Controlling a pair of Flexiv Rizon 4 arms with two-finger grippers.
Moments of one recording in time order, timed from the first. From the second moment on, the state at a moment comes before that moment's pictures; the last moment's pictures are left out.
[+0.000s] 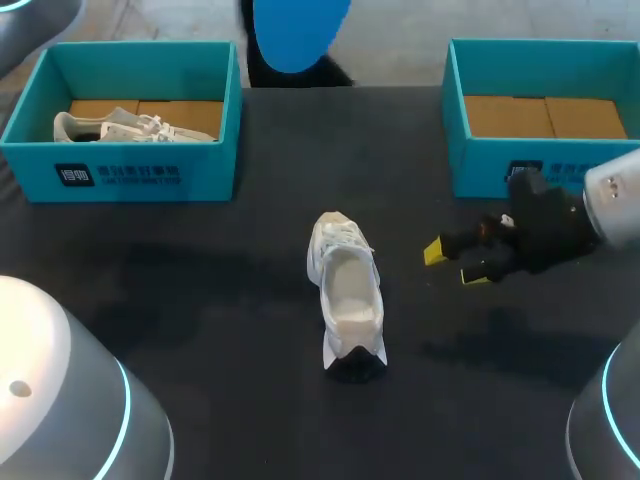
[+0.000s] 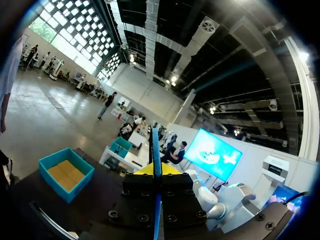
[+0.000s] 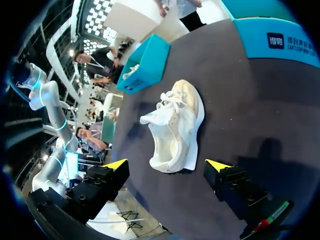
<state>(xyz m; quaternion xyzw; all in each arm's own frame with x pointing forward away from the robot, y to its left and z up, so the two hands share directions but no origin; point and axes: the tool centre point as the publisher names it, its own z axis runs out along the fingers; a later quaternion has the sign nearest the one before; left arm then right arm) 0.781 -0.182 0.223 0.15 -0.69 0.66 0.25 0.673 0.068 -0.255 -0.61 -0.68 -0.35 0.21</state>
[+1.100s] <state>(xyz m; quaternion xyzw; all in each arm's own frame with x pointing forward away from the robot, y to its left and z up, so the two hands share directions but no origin) 0.781 -0.182 0.223 0.15 -0.69 0.66 0.25 0.694 0.104 -0.194 -0.59 -0.58 -0.46 0.33</state>
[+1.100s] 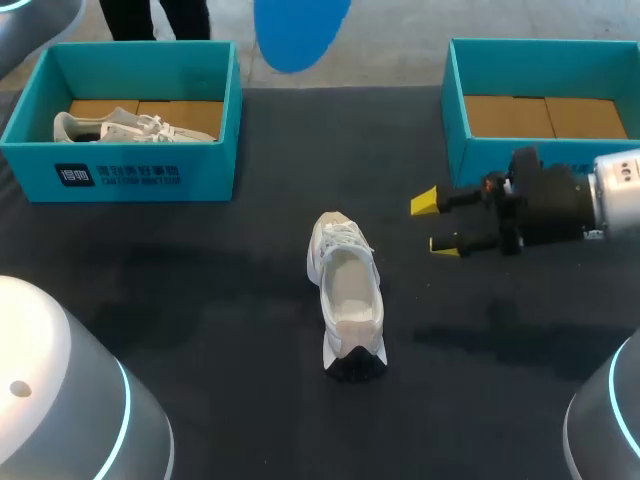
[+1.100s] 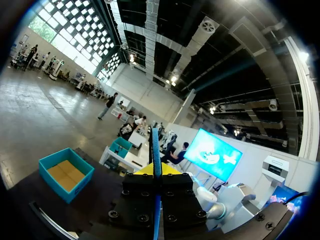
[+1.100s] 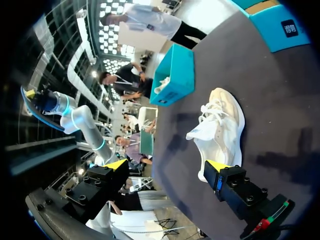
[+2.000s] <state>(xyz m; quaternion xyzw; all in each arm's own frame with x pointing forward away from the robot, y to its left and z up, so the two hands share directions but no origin) 0.781 -0.182 0.223 0.15 -0.69 0.66 0.25 0.695 0.110 -0.178 -0.58 -0.54 -0.48 0.37</state>
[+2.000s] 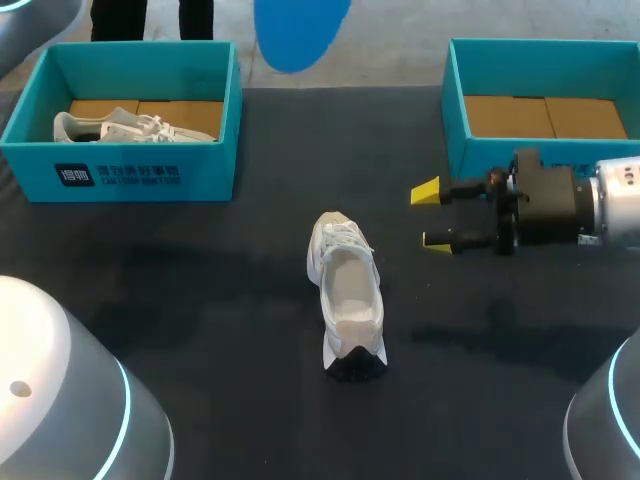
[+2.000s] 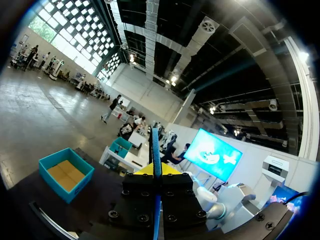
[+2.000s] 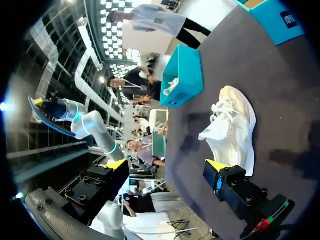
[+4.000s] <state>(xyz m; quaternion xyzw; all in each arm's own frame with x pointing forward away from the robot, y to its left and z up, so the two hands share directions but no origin) 0.738 -0.193 0.138 -0.35 -0.71 0.59 -0.18 0.696 0.109 -0.178 -0.57 -0.53 -0.49 0.38</state>
